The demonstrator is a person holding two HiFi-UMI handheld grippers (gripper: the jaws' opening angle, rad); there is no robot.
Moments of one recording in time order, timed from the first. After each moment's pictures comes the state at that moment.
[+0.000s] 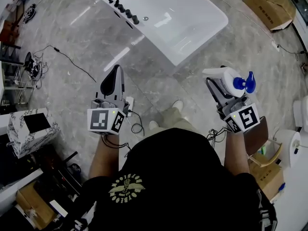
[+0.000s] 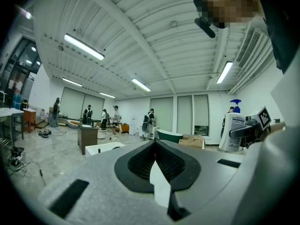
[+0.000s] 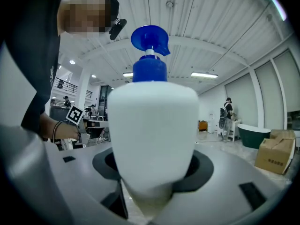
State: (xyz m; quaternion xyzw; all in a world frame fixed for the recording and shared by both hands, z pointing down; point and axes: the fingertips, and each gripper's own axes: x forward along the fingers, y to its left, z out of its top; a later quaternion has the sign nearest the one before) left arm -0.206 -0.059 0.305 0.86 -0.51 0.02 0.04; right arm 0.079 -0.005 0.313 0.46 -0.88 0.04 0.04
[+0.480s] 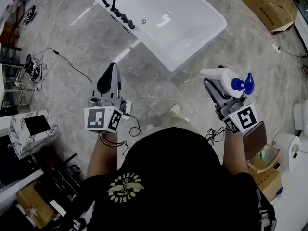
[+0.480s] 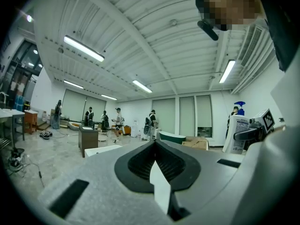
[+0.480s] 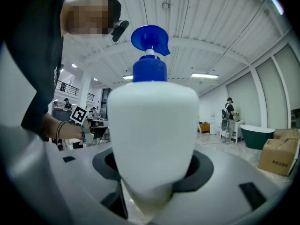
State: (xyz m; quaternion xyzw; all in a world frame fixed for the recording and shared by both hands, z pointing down) left arm -0.167 -0.107 0.295 0.85 -0.52 0.01 0.03; right arm 0.119 -0.046 0.314 0.45 -0.89 0.03 0.03
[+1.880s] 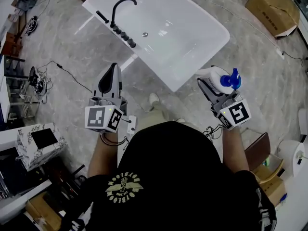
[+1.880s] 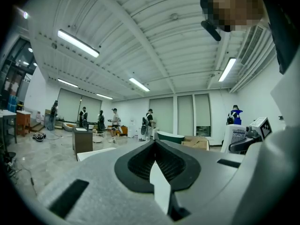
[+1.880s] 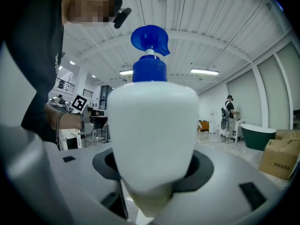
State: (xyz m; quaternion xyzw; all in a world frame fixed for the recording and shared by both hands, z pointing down) left arm -0.142 -0.242 0.292 0.86 -0.50 0.02 0.03; right arm 0.125 -0.182 0.349 0.45 -0.89 0.03 0.04
